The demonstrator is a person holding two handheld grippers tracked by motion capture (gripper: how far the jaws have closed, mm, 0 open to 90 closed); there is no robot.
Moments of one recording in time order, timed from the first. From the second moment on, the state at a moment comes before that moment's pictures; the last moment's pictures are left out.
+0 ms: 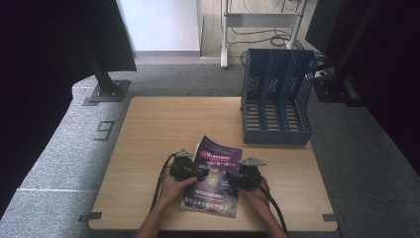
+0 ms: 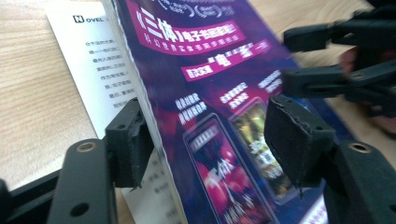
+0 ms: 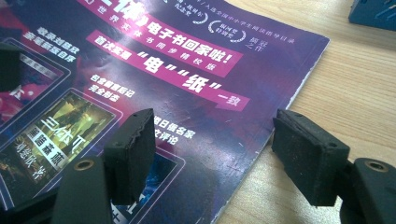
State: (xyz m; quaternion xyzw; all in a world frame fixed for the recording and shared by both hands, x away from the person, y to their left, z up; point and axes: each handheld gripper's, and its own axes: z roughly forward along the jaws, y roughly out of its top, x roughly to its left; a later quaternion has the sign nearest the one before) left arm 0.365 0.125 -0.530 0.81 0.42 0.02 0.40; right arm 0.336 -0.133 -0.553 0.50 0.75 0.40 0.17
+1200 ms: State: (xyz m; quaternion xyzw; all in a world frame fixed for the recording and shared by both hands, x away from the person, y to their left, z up) left arm 0.362 0.121 -0.532 0.80 0.41 0.08 0.43; right arm 0.335 -0.133 -0.553 0.50 0.75 0.40 0.17
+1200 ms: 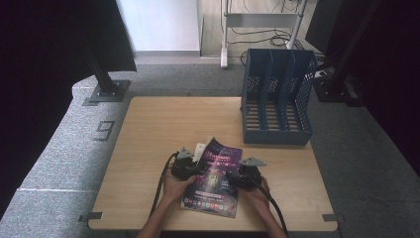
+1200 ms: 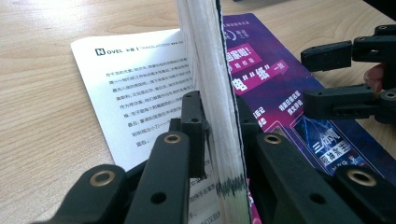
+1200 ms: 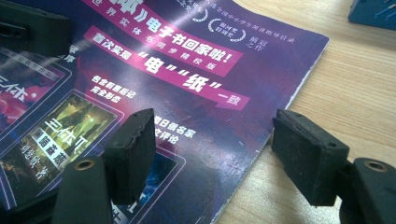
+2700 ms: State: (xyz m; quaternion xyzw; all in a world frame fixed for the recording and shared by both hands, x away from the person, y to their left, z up) left arm 0.327 0.115 -0.488 0.78 0.33 0.13 0.52; right arm 0.328 -0.167 -0.523 0.49 0.71 0.48 0.15
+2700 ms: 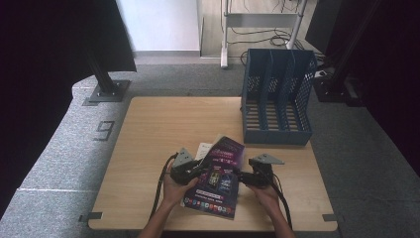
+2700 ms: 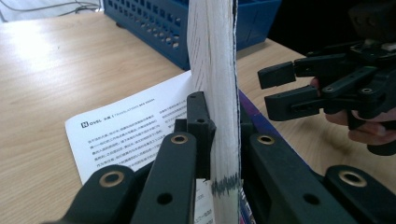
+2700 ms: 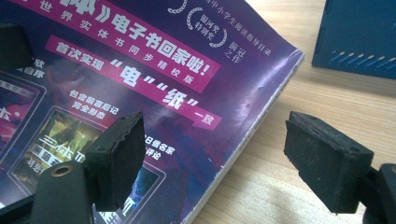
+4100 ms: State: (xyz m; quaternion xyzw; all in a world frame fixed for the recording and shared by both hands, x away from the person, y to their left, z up) left arm 0.320 0.117 -0.480 0.77 0.31 0.11 0.54; right arm 0.332 -0.175 -0.523 0.48 0.70 0.52 0.11
